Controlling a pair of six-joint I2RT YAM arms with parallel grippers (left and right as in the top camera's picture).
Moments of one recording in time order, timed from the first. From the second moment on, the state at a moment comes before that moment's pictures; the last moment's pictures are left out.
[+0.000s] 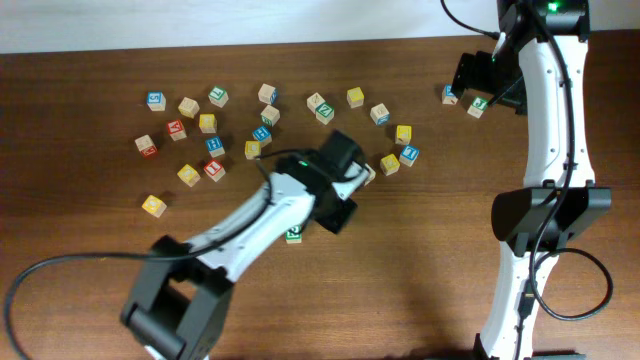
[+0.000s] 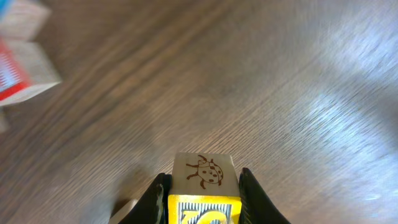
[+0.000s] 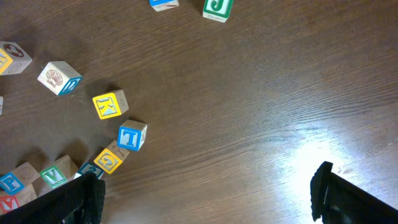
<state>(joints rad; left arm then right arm) -0.68 1.86 1.35 -0.82 0.08 0.05 -0.05 2.30 2.60 -1.69 0.05 0.33</state>
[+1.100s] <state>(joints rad) -0.73 1.98 1.35 -0.91 -0.20 0.61 -0.05 2.30 2.60 -1.69 0.05 0.33</state>
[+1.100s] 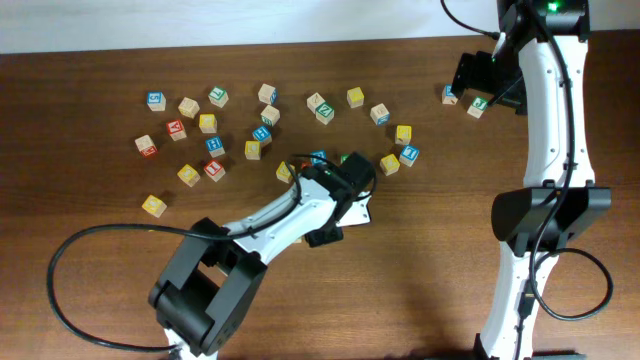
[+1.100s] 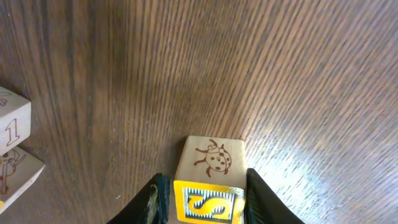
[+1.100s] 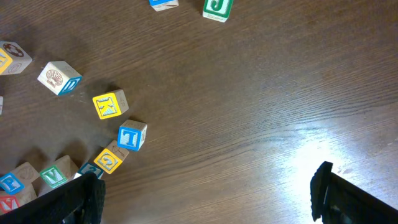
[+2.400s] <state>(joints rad) -0.11 1.75 1.76 -1.07 0.04 -0.43 -0.05 2.30 2.60 -1.69 0.05 0.33</state>
